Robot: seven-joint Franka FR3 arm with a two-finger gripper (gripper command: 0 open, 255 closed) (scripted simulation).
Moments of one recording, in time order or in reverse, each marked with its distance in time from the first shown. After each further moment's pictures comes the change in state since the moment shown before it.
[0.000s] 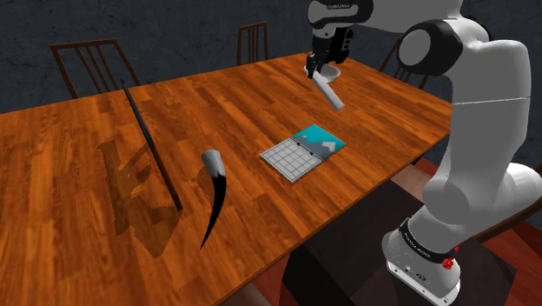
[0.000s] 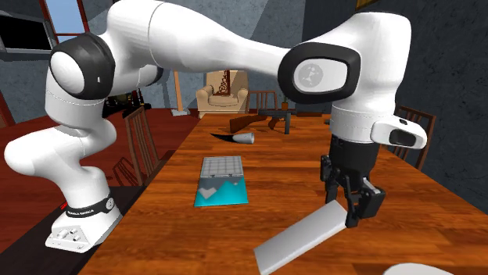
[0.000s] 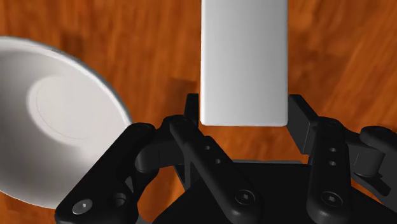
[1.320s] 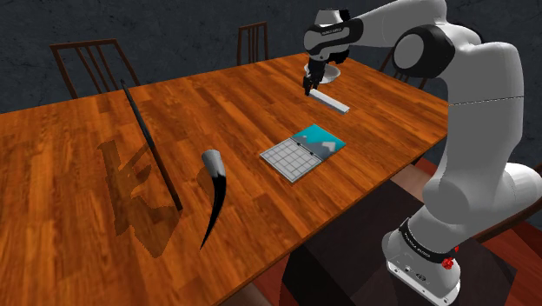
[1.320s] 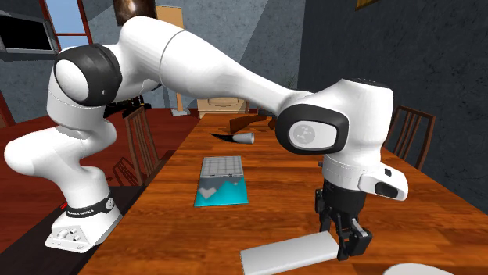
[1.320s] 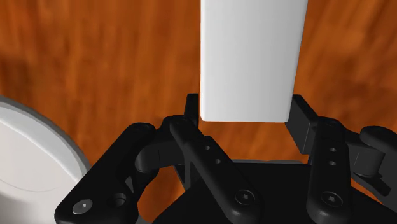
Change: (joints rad) arm -0.004 0.046 -0.005 -0.148 -0.007 0.191 0.005
